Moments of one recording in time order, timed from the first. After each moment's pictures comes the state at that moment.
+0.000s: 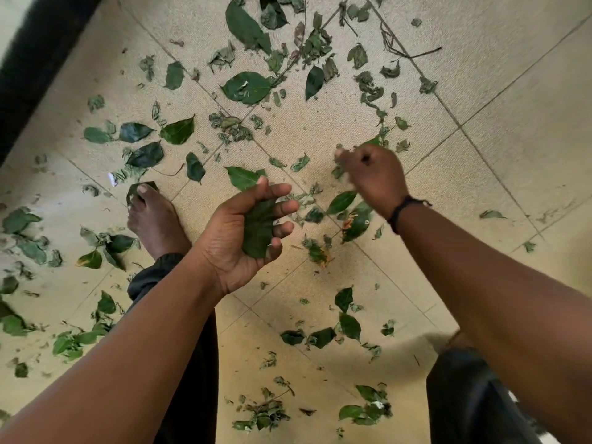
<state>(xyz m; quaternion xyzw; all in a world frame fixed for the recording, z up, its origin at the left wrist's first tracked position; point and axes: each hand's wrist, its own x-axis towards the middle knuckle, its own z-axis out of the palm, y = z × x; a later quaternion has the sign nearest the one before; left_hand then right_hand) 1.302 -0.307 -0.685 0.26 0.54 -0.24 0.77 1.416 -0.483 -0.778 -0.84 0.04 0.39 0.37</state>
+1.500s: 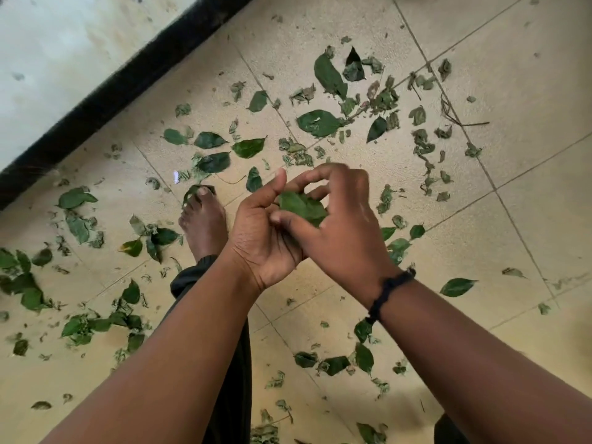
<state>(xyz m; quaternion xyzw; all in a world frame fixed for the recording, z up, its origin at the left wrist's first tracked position) 1.290 -0.247 -0.652 0.10 0.52 -0.09 0.84 1.346 -0.350 -0.640 -0.85 -0.17 0.34 0.38</state>
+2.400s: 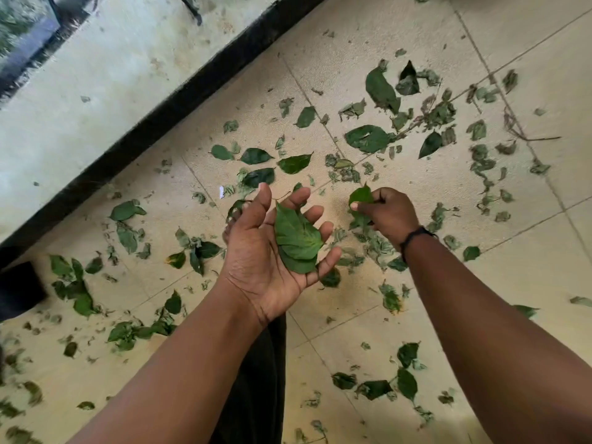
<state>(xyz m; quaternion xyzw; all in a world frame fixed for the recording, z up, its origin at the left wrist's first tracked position) 1.259 -0.185 -0.639 0.10 0.54 -0.06 0.83 1.376 -0.332 -0.805 -0.80 0.07 0.47 0.36</state>
